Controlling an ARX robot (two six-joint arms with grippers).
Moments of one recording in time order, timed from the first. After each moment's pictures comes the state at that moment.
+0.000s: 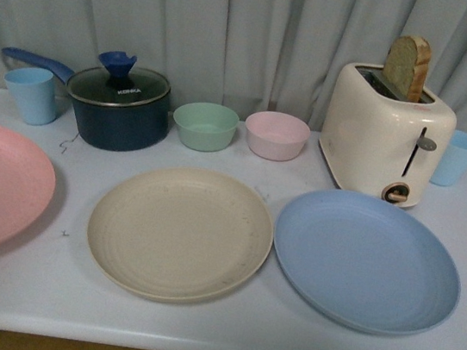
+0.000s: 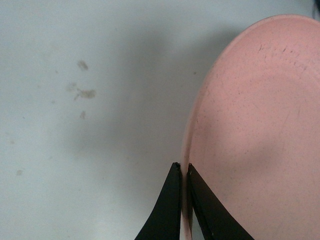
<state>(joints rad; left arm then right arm) 0.54 1.93 1.07 0.00 0.27 0.10 0.00 0.00 0.01 0.00 0.00 0.00</state>
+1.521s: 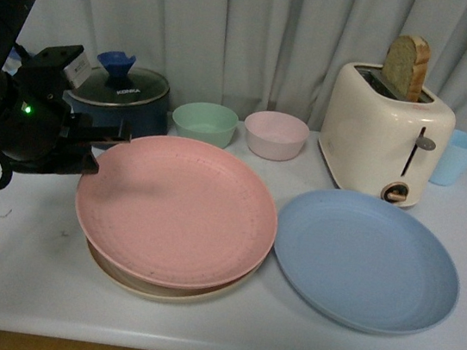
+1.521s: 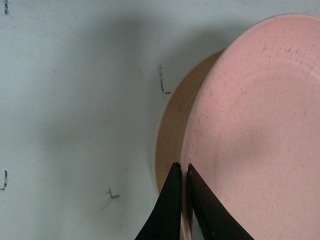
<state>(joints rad) -0.09 1.96 1.10 0.01 0.12 -0.16 0.00 0.00 0.01 0.00 0.00 0.00</state>
